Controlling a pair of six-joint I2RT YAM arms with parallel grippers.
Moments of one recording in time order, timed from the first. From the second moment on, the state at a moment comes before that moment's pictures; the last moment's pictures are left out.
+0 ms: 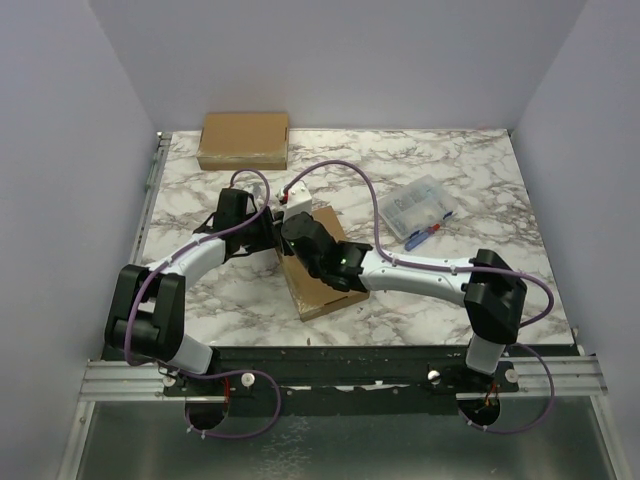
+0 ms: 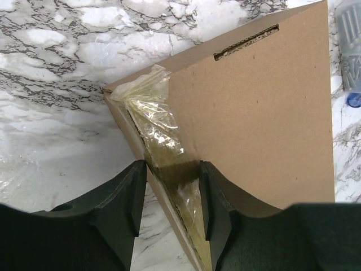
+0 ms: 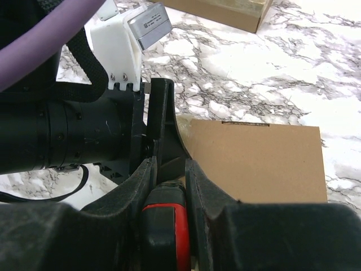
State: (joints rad) left arm -0.24 1.48 0.80 -0.13 0.30 -0.48; right arm 1.14 1.79 1.34 0.08 0.58 0.30
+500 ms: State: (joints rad) left arm -0.22 1.49 0.80 -0.12 0.34 -0.49; right arm 1.16 1.77 1.27 0.13 0.63 0.34
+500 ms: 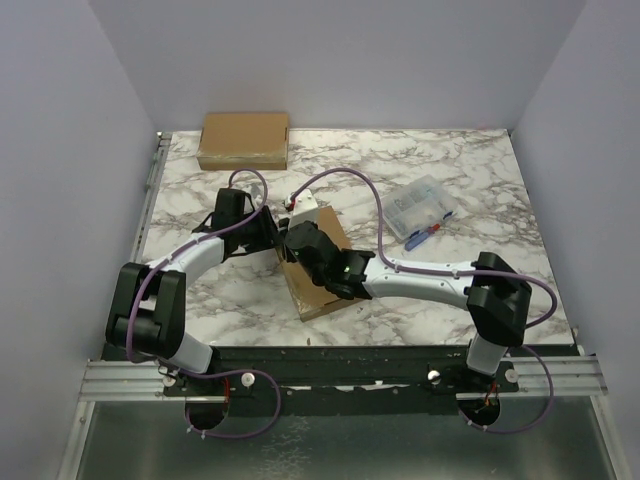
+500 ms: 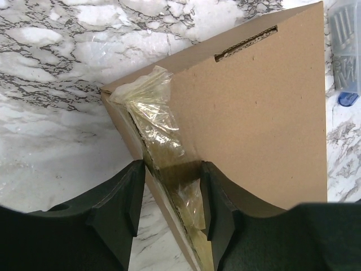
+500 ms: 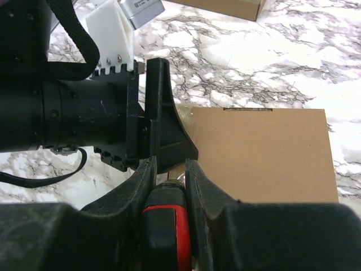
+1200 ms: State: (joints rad) left arm -0.20 1.51 0.79 -0.10 0.37 -0.50; right arm 1.18 1.75 1.25 0.14 0.64 0.36
